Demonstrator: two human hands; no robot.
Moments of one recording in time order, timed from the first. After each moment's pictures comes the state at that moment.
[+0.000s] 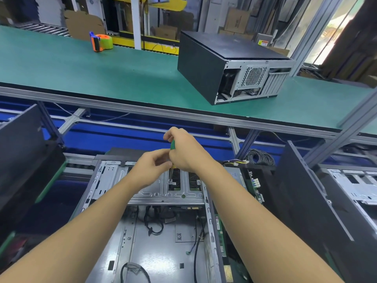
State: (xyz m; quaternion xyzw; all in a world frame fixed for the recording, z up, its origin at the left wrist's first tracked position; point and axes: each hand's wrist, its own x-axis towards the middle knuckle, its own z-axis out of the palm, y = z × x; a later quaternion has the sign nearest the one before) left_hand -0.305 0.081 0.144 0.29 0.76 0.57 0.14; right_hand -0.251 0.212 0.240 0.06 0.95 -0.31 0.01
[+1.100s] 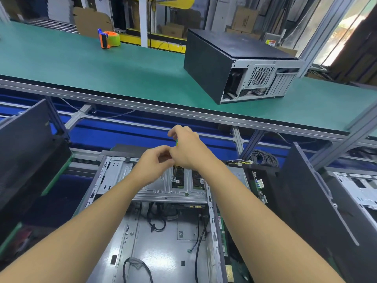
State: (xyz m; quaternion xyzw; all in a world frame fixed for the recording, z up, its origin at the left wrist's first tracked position) left_hand -0.304 0.080 0.145 0.28 0.77 0.57 0.10; right_hand -0.252 0.205 0.242 0.08 0.95 -0.29 0.02
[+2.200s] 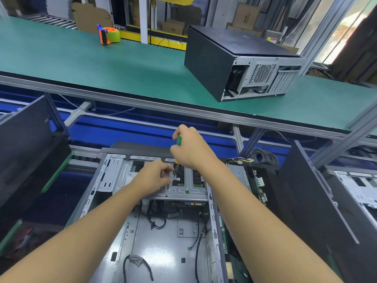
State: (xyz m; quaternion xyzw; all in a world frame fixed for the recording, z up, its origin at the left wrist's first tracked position) left_hand -0.302 0.075 0.104 0.29 0.90 0.31 0.12; right_hand -0.246 0.206 0.236 0.11 0.95 -0.30 0.00
